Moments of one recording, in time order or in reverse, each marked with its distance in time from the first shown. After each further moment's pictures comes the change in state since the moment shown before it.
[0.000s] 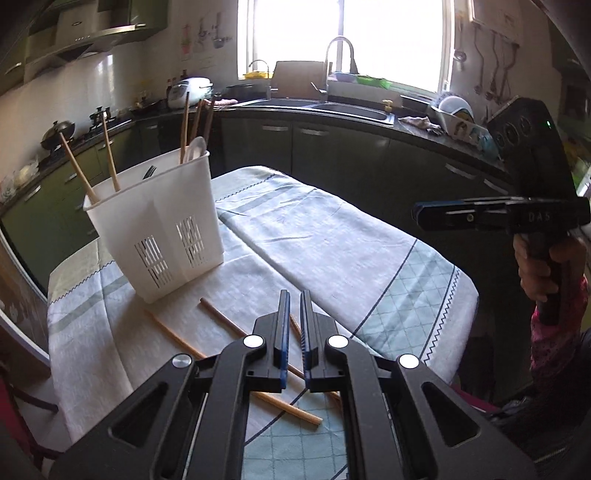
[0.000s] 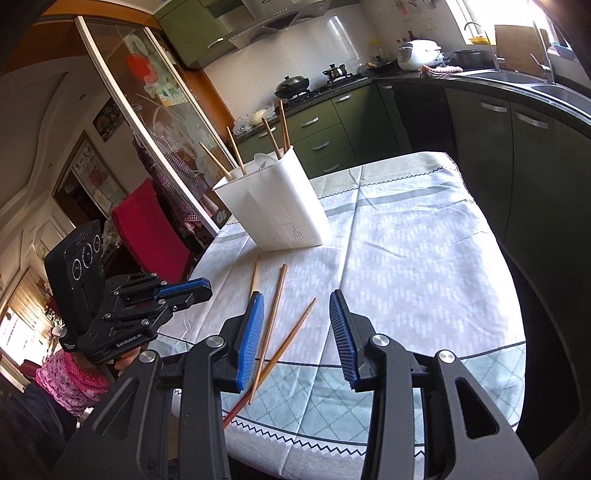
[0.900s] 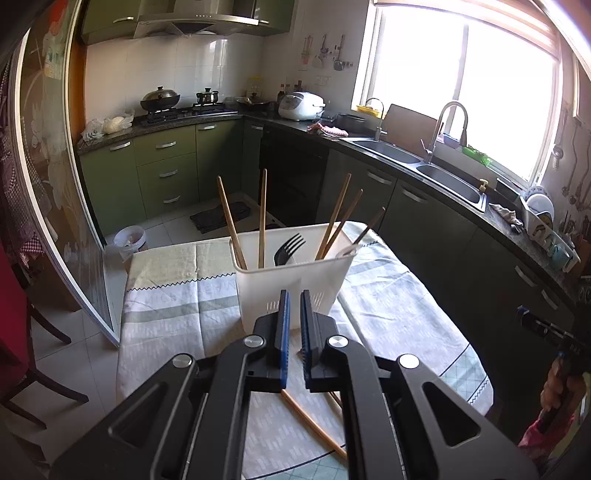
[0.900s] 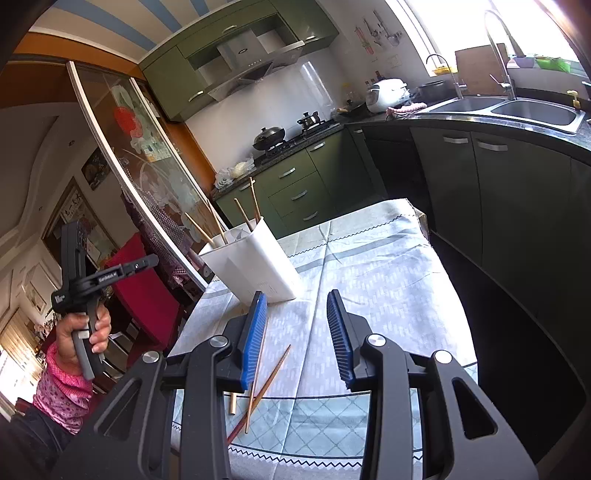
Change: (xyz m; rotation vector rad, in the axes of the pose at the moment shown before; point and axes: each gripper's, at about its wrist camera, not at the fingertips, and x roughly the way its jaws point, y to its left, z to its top) left arm -0.066 0.094 0.061 -0.365 -0.083 0.256; right arm -0.073 -0.019 0.012 0.076 -0.199 -0.056
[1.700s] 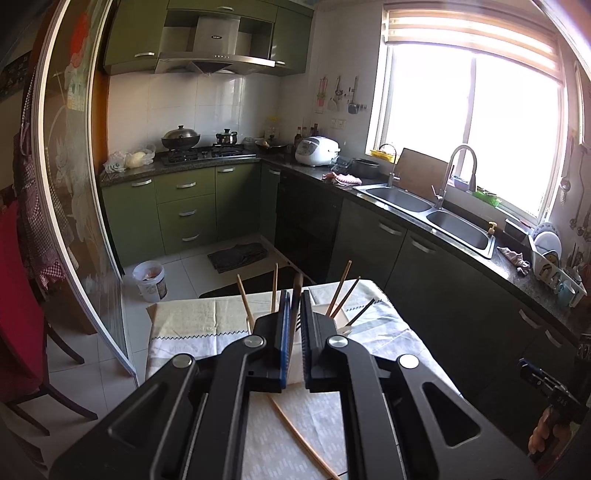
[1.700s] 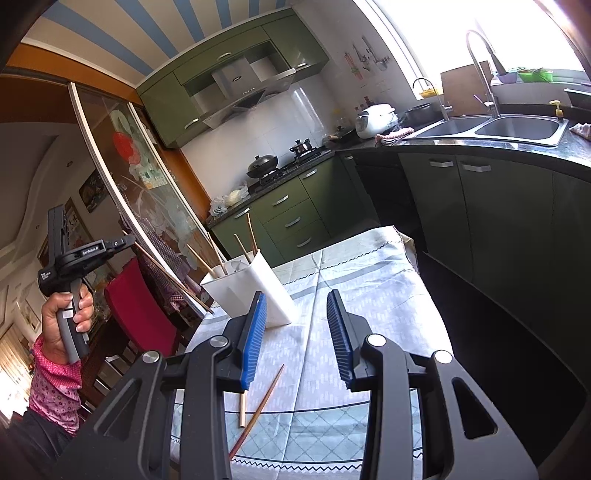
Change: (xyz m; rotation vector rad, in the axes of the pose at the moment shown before) left arm -0.061 -0.018 0.078 -0.026 -0.159 0.081; right arm -0.046 -0.004 0.011 0.024 -0.116 -0.024
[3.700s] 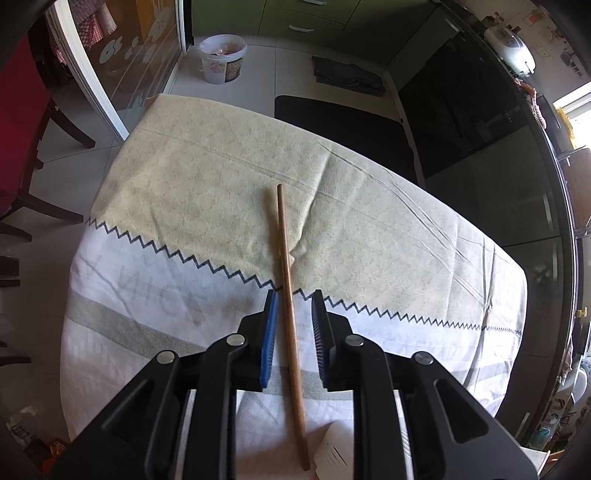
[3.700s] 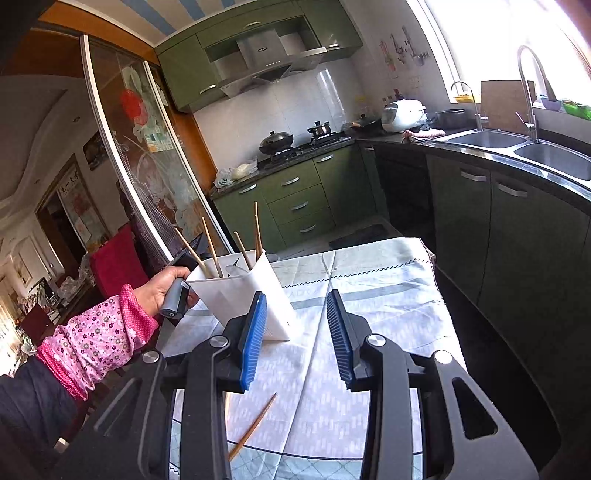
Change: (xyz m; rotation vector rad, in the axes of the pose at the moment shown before) left arm 0.360 0.189 -0.090 -0.575 0.783 0.227; right arm 0.115 0.014 0.036 -0.152 0.092 0.008
